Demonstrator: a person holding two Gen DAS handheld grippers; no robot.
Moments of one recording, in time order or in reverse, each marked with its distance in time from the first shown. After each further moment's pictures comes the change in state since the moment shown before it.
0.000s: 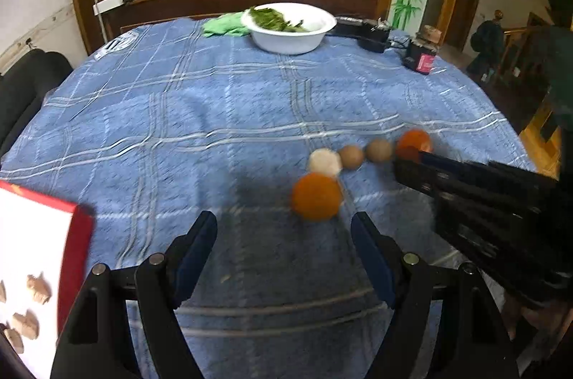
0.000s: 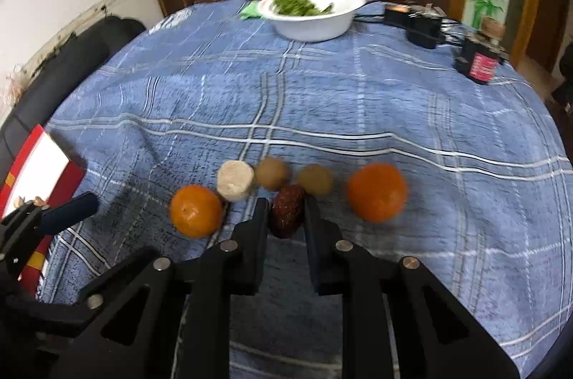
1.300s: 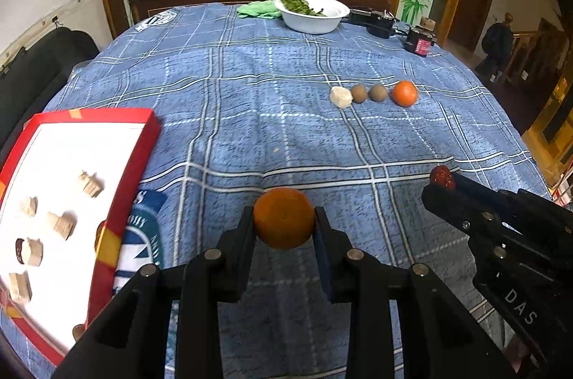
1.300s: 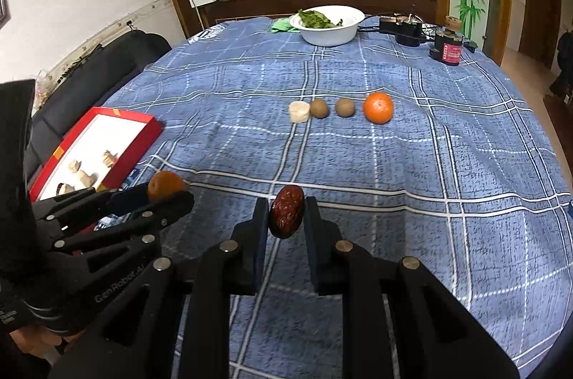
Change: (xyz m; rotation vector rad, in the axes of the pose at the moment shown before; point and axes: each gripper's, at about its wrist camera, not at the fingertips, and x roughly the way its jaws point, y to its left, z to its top) left arm -0.074 0.024 -0.071 -0.053 0.037 0.050; right arm -0.093 0.052 -0.084 -0.003 -0.061 0.053
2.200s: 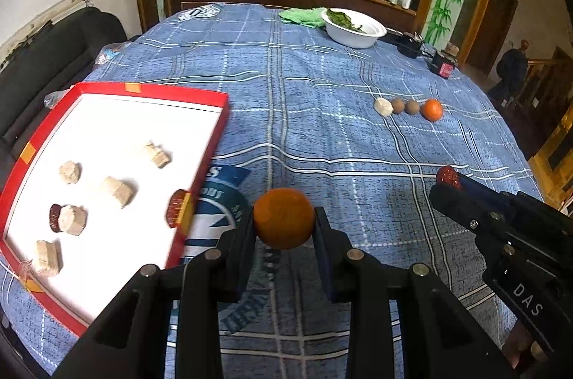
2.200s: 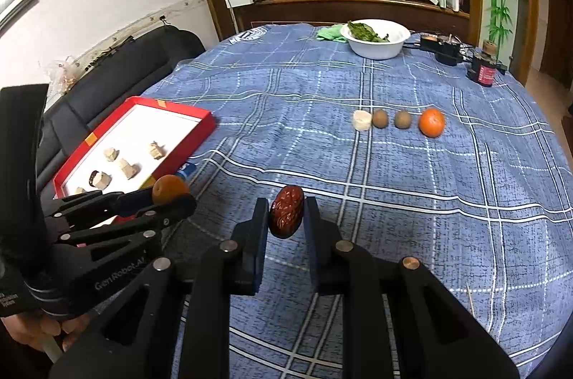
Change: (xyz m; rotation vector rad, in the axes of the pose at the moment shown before) left arm -0.036 0.057 -0.019 -0.109 -0.028 0.026; right arm -0.010 0.051 -0.002 -0.075 -0.031 0.086
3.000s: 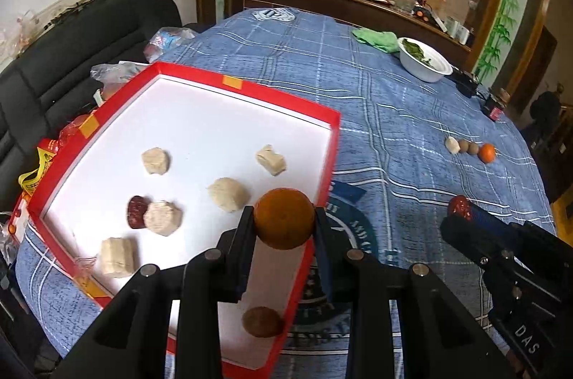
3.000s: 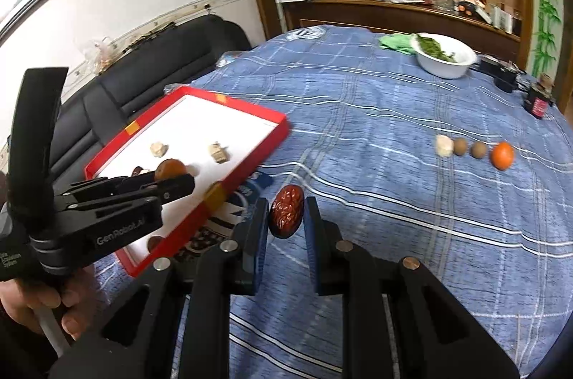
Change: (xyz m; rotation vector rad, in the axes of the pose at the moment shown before) left arm -0.015 0.083 0.004 -0.157 -0.026 0.115; right arm 0.025 0.072 0.016 -0.110 0.016 0.137
